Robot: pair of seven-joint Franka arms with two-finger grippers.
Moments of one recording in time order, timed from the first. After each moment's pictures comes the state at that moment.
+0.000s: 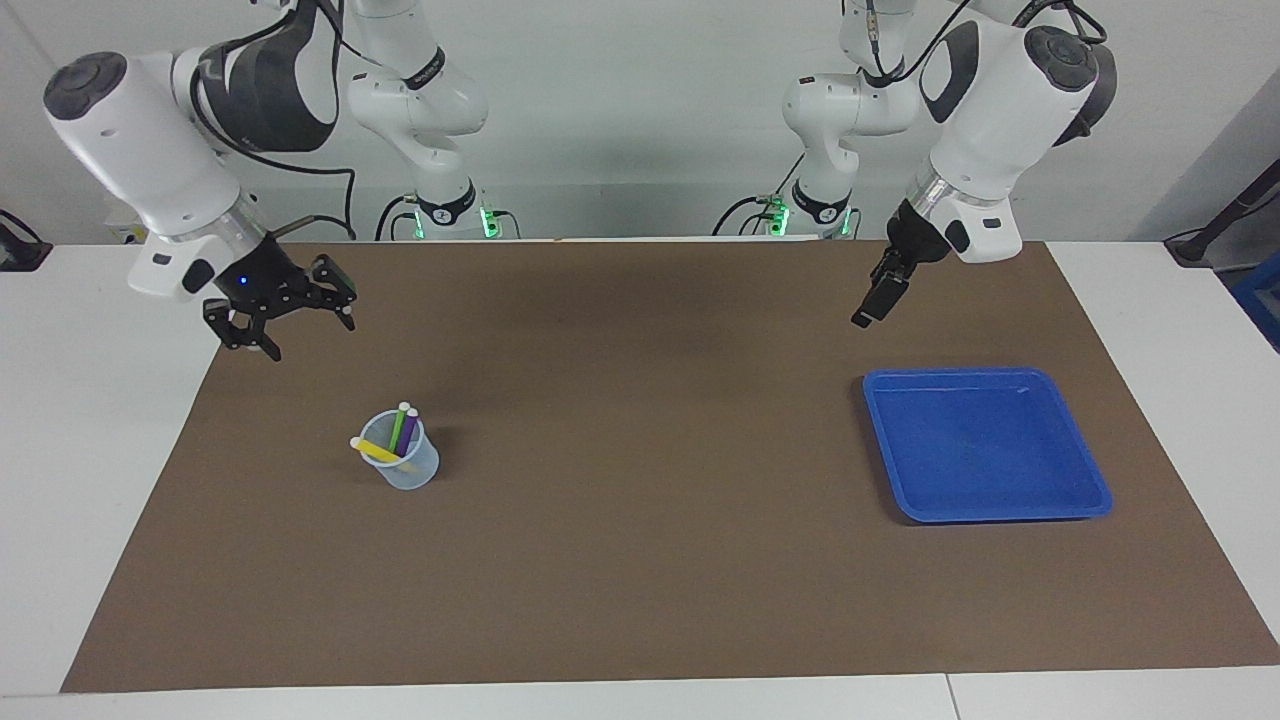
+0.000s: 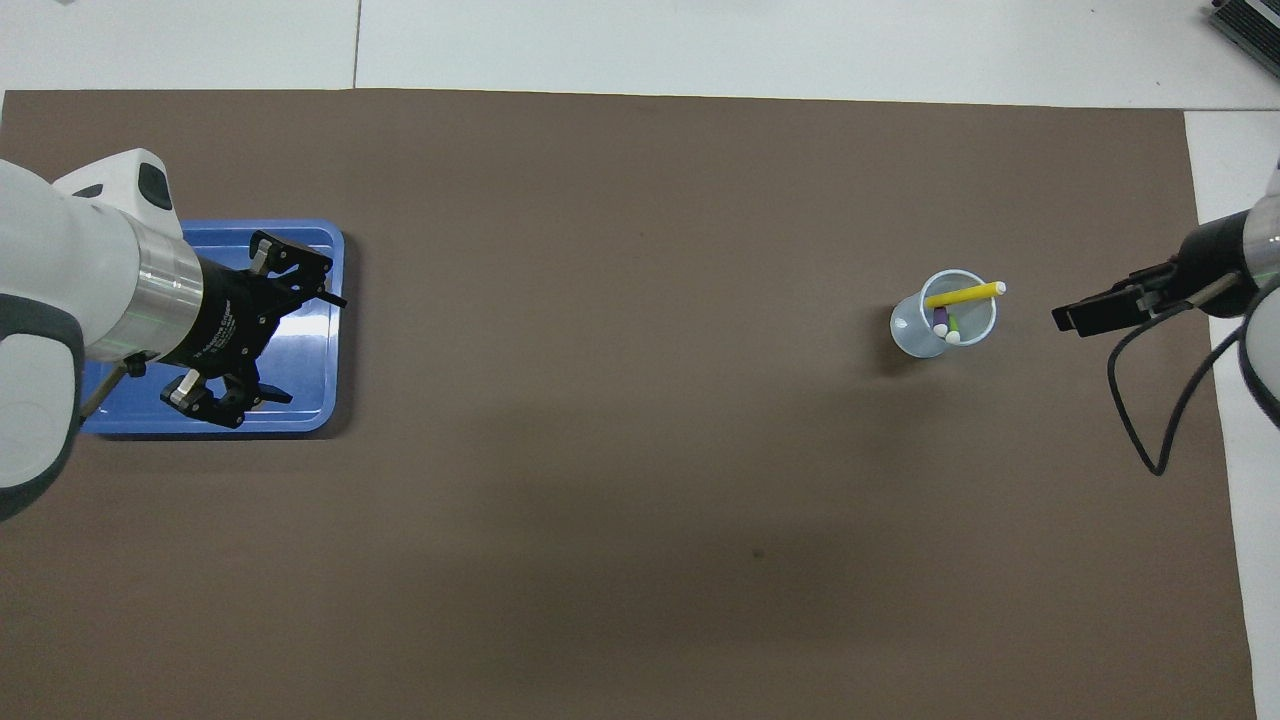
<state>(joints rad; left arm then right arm) -0.11 -0.04 -0.11 -1.80 -0.19 1.79 -1.22 -0.11 0.10 0.01 -1.71 0.16 1.83 -0.54</state>
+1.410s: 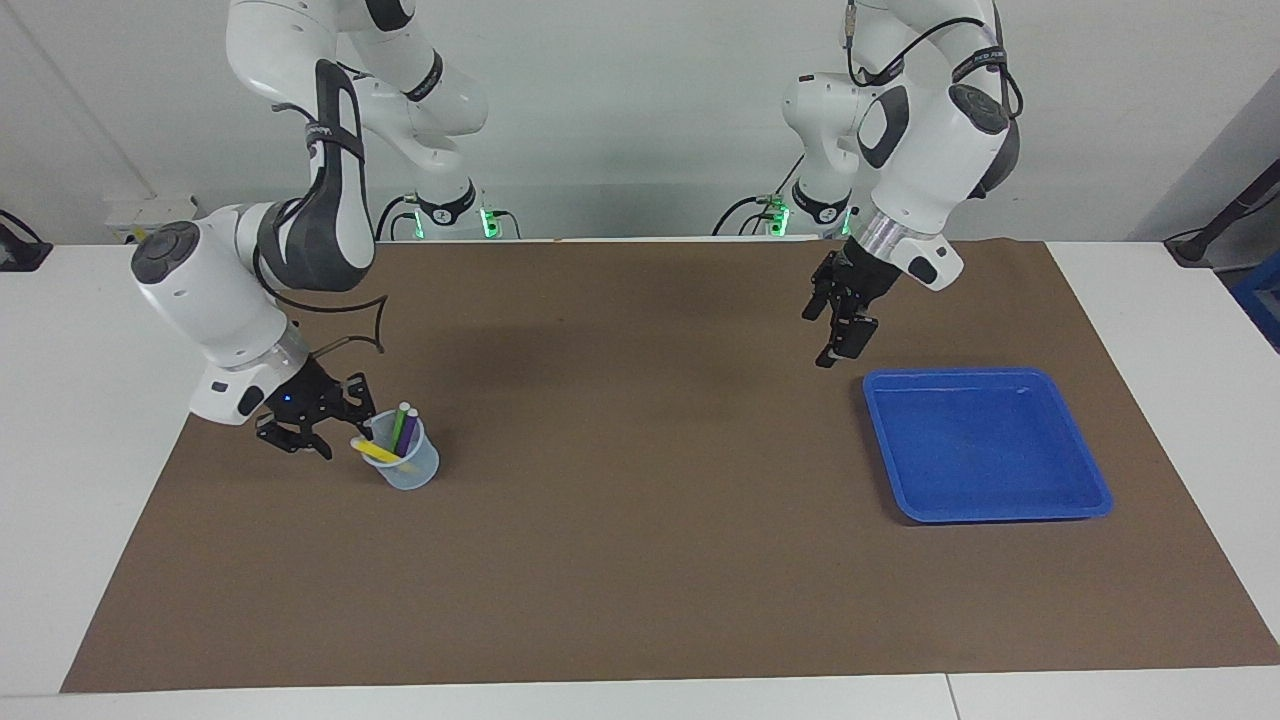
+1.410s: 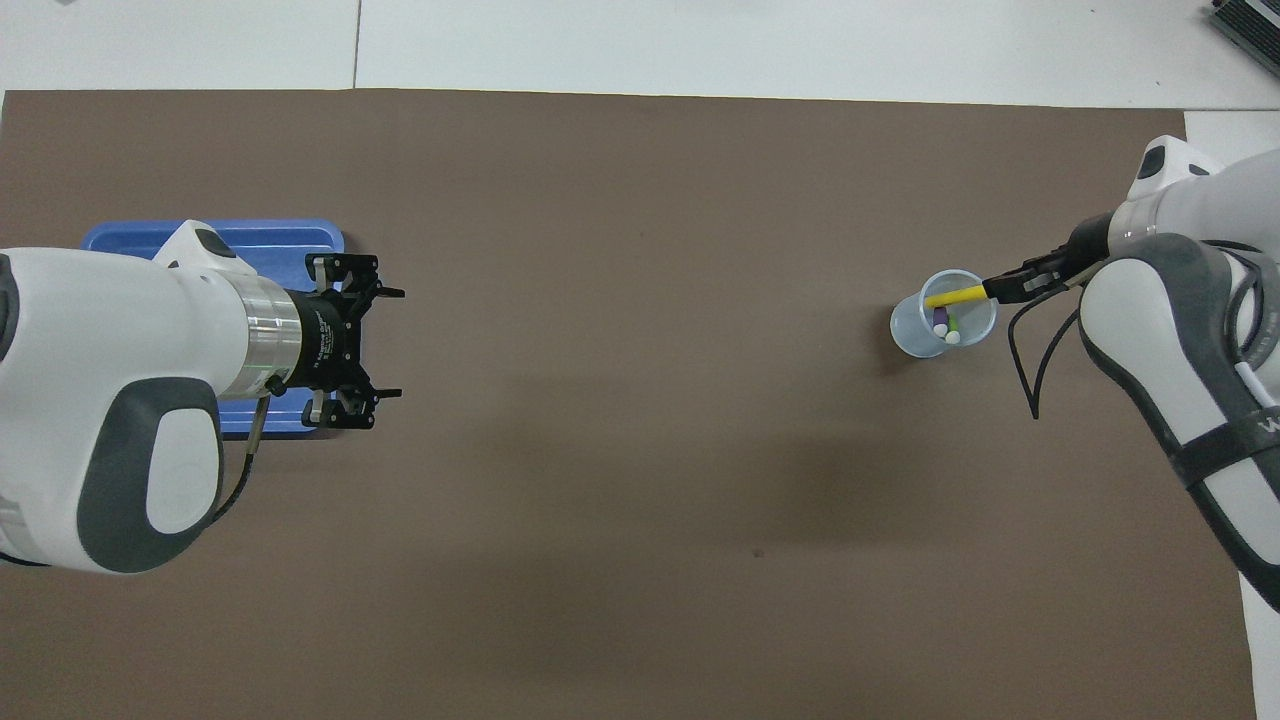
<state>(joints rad) -0.20 -0.08 -0.12 -2.05 -0.32 2.19 -1.64 -0.10 0.29 0.02 -1.79 0.18 2.15 -0.59</state>
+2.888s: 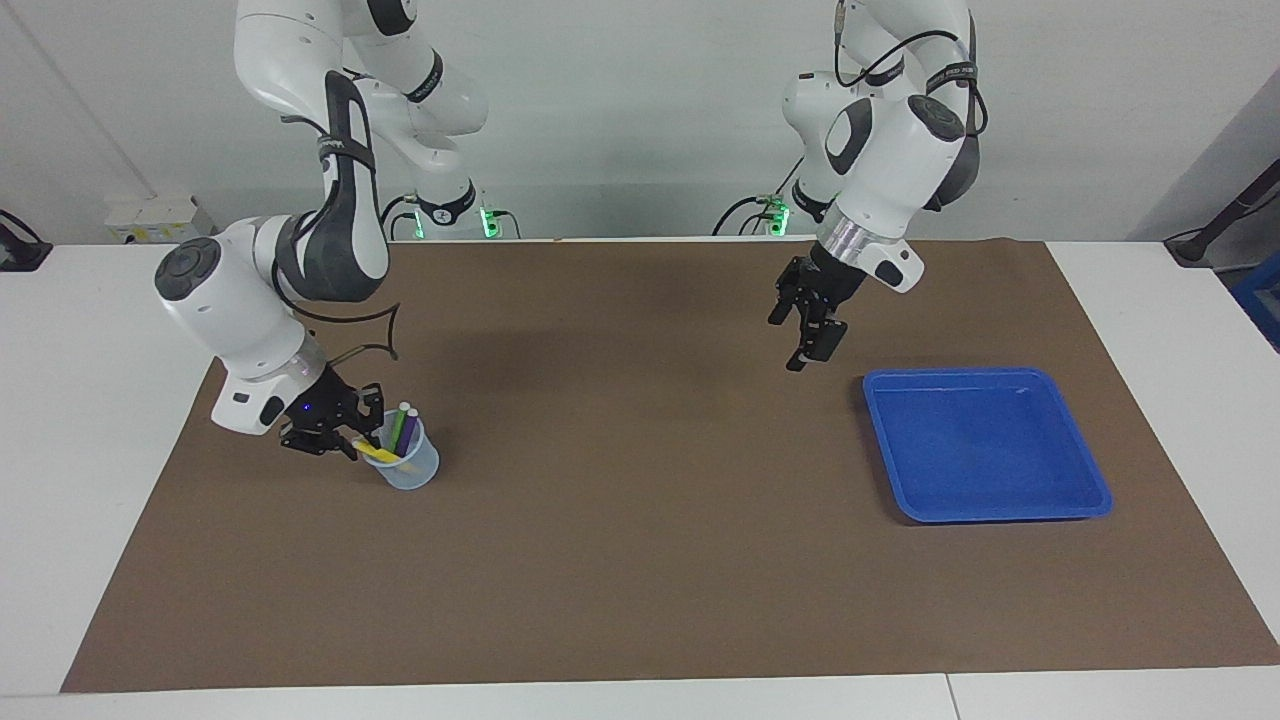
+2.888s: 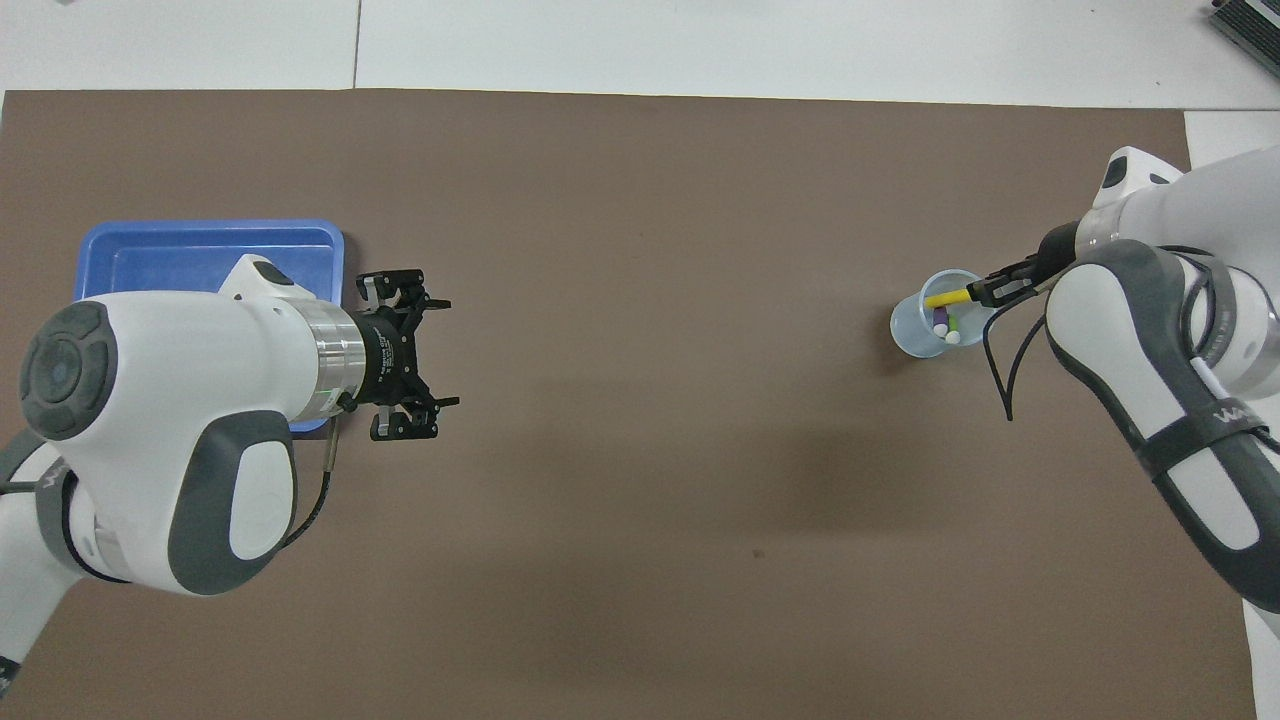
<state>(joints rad) -0.26 -0.08 -0.12 -2.11 -0.35 2.30 -1.74 -0.08 0.30 0.03 -1.80 0.19 2.15 -0.58</state>
